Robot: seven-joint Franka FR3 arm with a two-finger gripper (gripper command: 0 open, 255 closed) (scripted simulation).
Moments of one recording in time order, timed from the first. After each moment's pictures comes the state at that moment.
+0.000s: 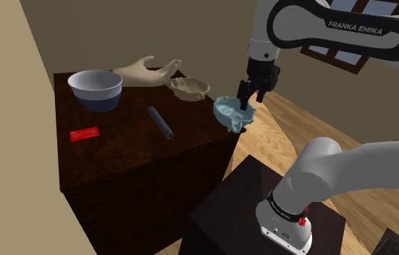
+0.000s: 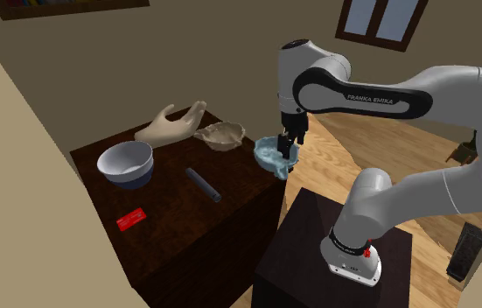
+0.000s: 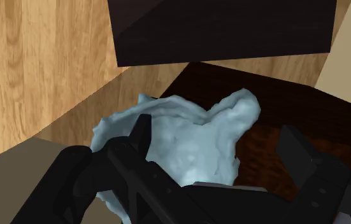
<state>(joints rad) 0.02 -0.81 -0.02 -2.43 -0.07 1.49 0.14</state>
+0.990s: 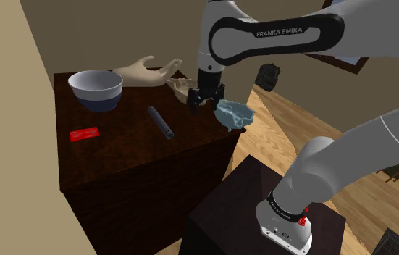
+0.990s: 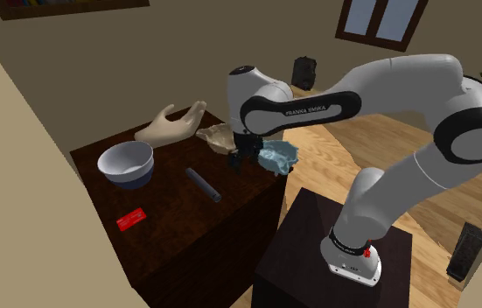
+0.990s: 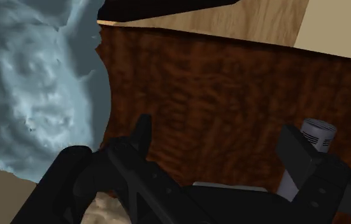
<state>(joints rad) 0.07 -0.44 0.10 -2.34 0.06 1.83 0.34</state>
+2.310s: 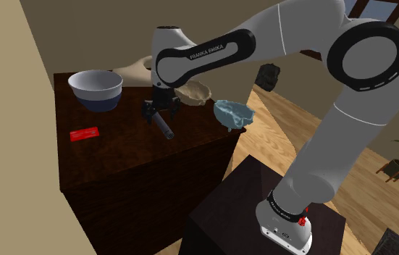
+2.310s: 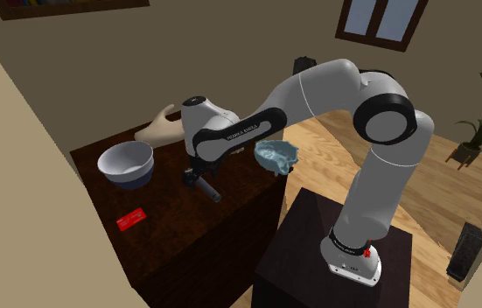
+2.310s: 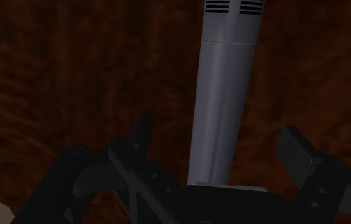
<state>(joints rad) 0.10 0.04 0.19 -2.08 0.05 2.14 0.53</state>
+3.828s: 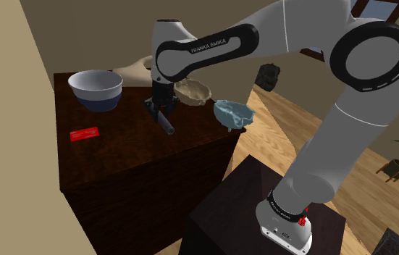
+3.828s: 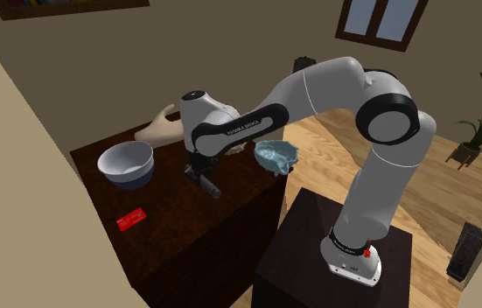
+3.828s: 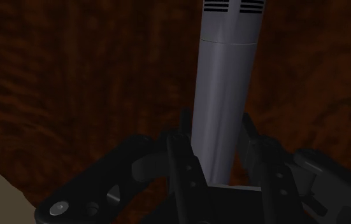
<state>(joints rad) 0.10 0.03 0.19 -2.06 0.05 2.09 0.53</state>
